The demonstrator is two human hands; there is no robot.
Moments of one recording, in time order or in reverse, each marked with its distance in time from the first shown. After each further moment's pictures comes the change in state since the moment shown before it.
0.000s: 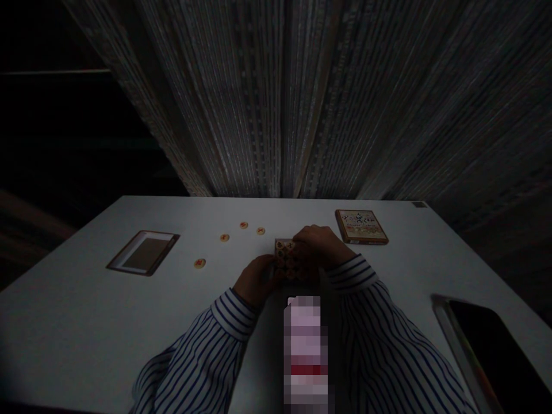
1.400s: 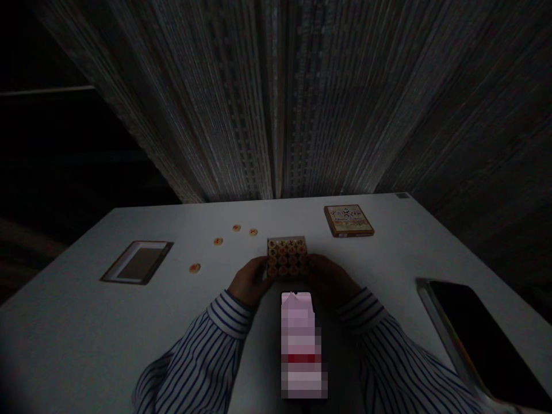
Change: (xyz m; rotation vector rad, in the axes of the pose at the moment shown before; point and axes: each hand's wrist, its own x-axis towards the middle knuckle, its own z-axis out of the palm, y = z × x) left_hand -0.004 0.002 -0.003 -0.022 -0.077 -0.024; right_hand -0.079 -0.011 0.065 0.493 0.334 0.249
